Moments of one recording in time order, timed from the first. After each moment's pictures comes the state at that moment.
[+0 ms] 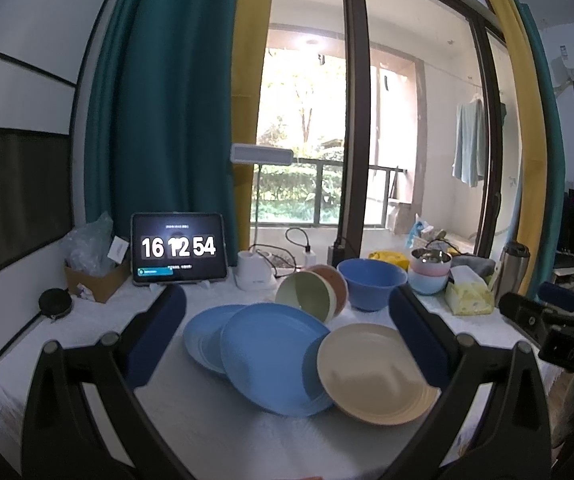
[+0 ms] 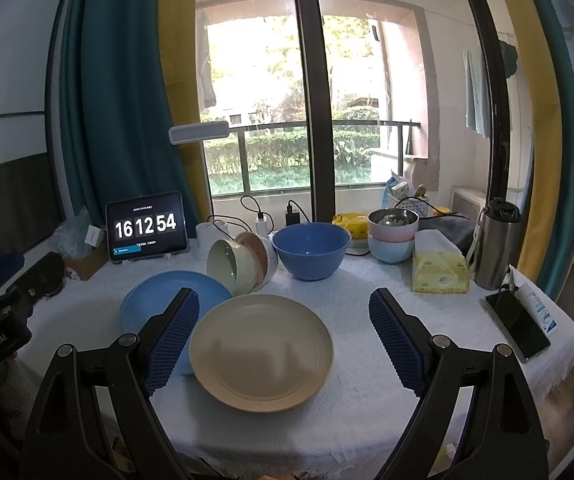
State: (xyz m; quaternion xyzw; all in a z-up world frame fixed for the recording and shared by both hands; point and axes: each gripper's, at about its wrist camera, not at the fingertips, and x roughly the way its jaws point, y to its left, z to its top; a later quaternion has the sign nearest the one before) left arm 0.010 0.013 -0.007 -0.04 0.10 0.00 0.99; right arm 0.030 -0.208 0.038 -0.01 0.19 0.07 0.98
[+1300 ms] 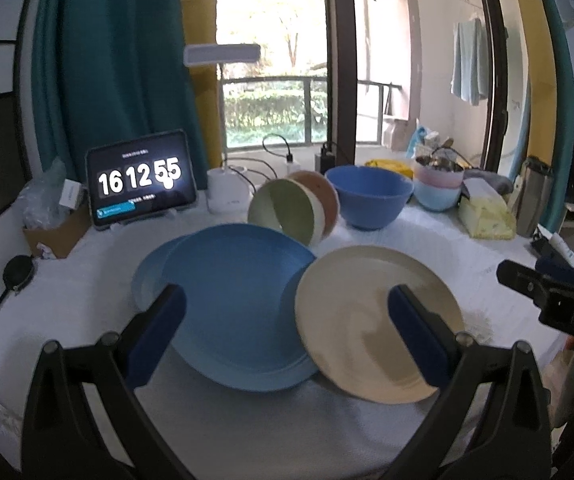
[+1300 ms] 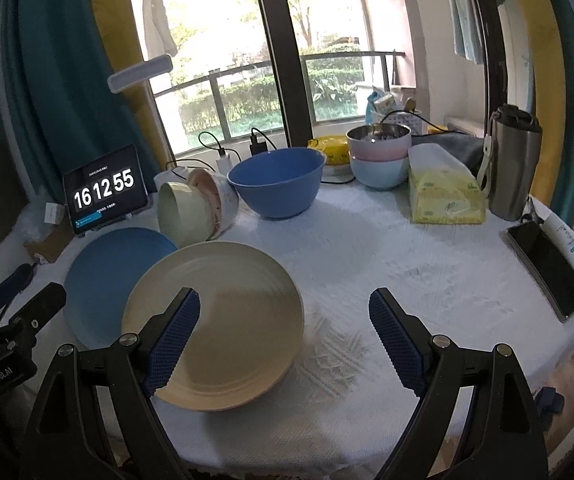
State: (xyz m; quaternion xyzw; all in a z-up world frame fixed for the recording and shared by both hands) left arm 0.112 -0.035 -0.077 0.01 0.25 -0.01 0.97; right arm 0.120 -0.256 -0.037 0.05 0.31 0.05 0.95
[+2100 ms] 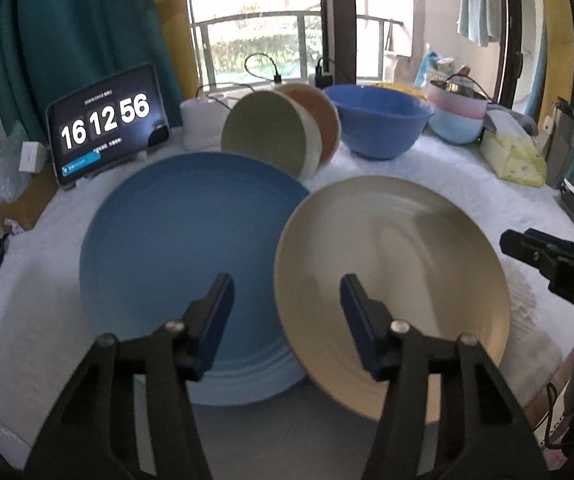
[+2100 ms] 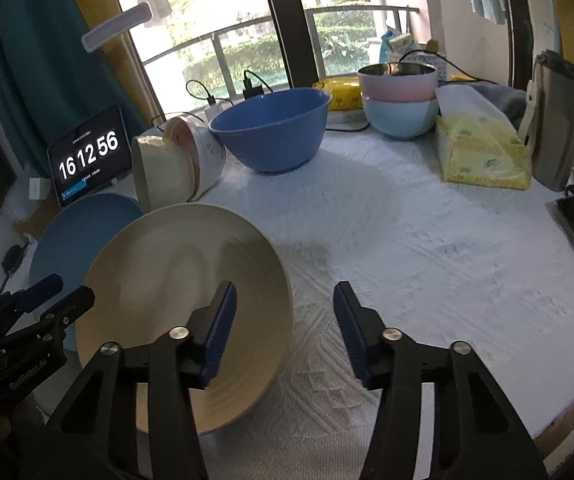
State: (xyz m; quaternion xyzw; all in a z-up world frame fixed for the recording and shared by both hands) left arm 0.181 -0.055 -0.134 0.03 0.36 -0.01 0.93; right arm 0.182 -0.262 -0.087 0.06 0.39 0.08 0.92
